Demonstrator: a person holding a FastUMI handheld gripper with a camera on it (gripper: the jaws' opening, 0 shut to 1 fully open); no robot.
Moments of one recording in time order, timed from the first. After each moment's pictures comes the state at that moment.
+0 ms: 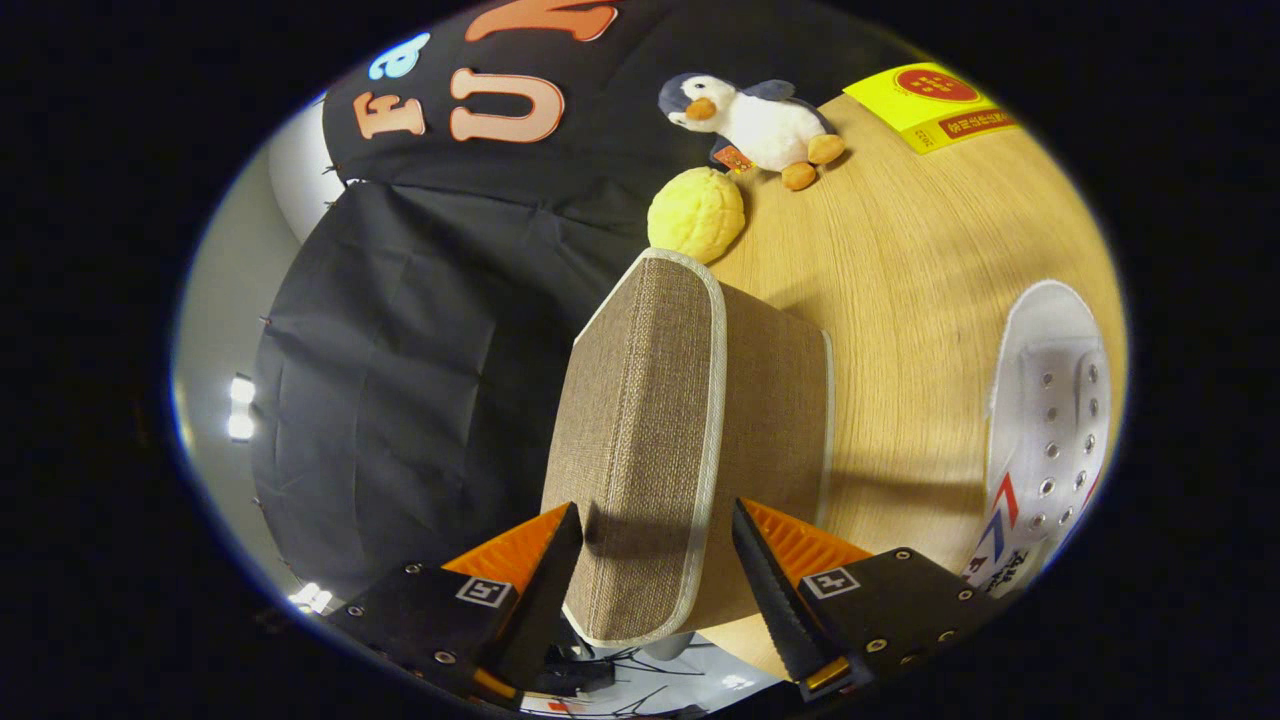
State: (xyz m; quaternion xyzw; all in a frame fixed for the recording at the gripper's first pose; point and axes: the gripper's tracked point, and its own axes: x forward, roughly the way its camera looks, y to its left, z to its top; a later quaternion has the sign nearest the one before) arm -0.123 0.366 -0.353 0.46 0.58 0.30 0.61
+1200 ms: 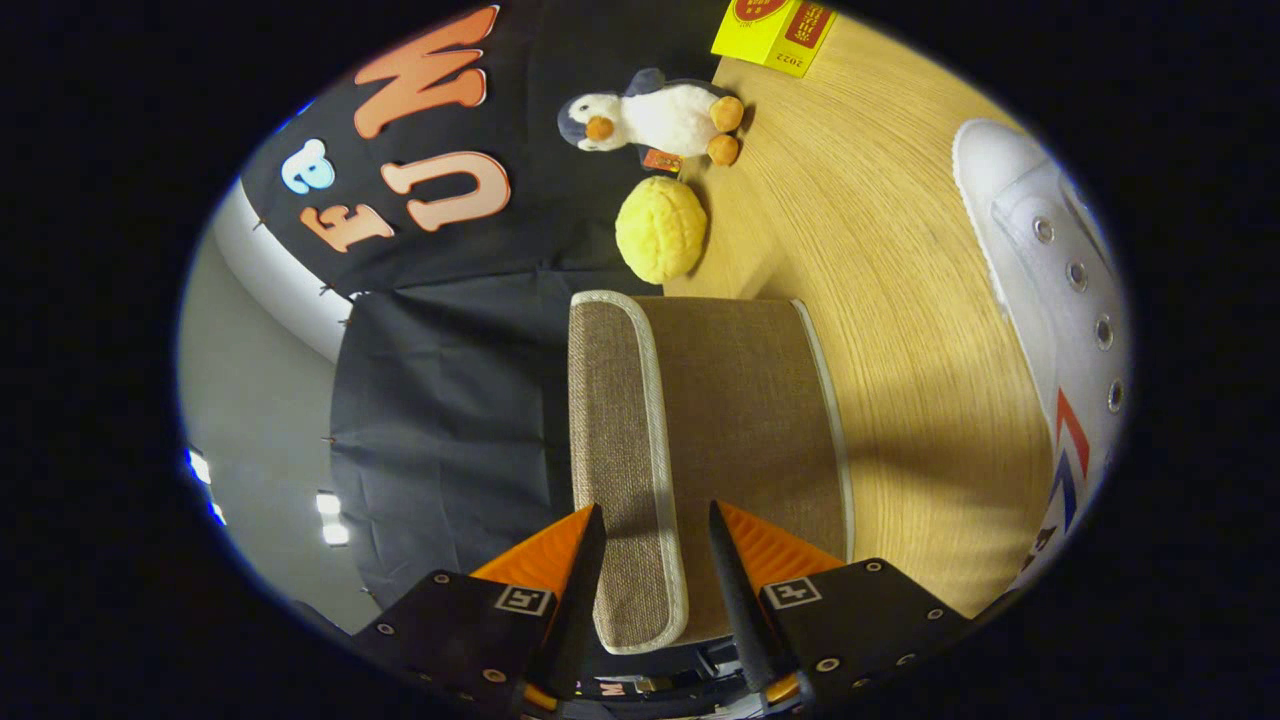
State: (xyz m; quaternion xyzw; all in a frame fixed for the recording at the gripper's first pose) arm -0.115 0.367 -0.362 0.63 0.53 0.24 0.52
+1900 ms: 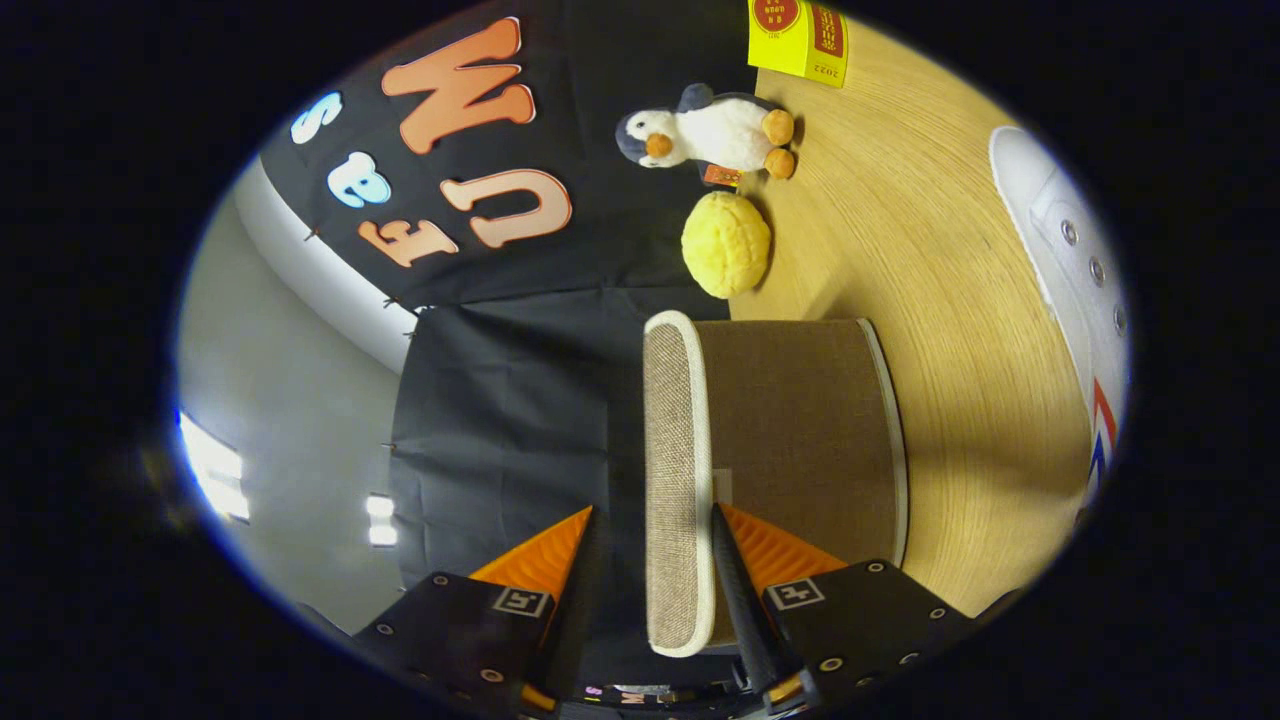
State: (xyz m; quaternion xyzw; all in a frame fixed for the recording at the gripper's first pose) arm -0.100 0.357 -0.312 0.68 0.46 0.28 0.50
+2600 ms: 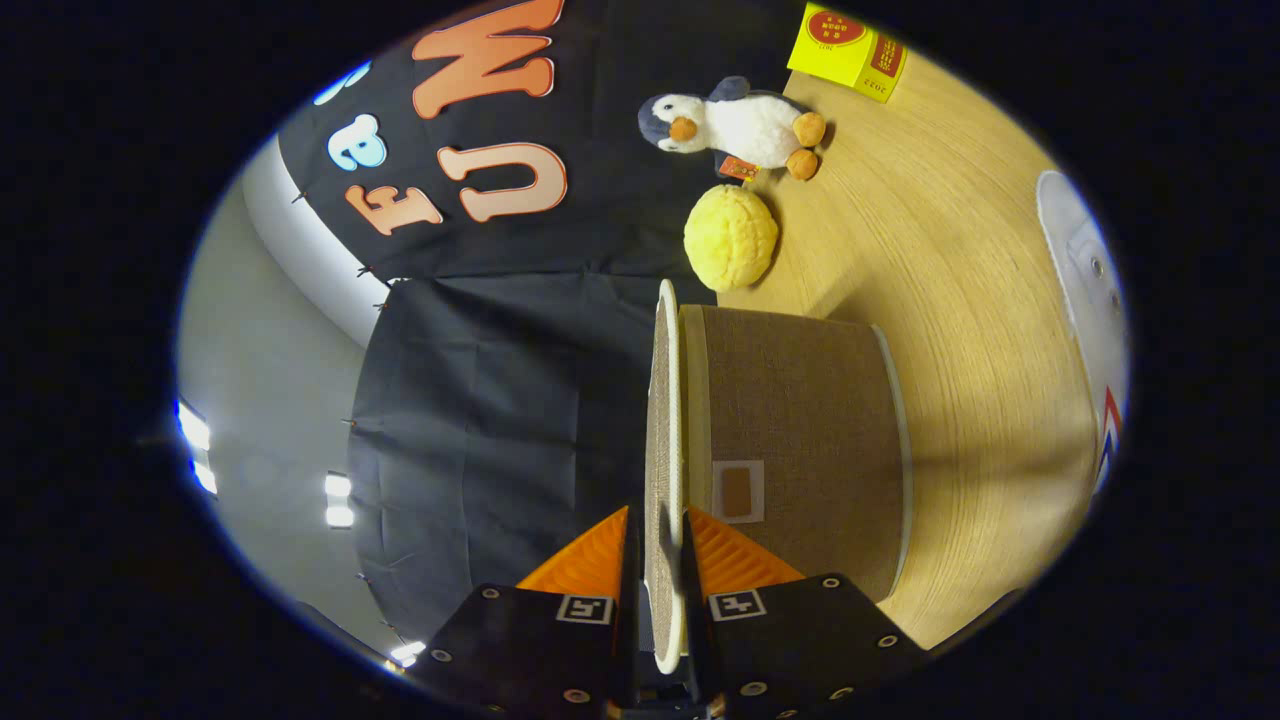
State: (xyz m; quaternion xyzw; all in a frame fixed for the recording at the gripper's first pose) arm -0.096 0.387 -0.304 0.61 0.50 0.28 0.56
